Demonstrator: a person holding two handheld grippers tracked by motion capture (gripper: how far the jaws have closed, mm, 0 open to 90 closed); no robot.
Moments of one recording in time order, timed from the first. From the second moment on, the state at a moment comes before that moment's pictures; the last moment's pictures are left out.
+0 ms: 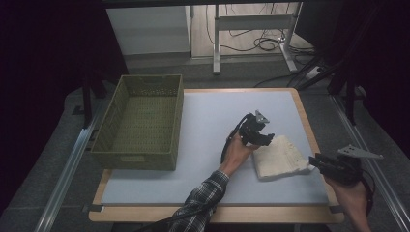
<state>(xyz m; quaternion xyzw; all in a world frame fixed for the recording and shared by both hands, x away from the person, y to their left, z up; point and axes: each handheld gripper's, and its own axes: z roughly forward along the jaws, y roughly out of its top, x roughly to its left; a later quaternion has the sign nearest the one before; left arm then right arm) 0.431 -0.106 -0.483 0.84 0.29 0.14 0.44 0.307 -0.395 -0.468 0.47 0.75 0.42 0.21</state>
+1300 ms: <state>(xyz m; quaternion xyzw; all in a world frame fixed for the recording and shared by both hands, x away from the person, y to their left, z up) 0.398 -0.016 -0.512 0.85 0.34 0.19 0.36 0.341 -0.380 -0.513 0.48 0.79 0.34 0.18</state>
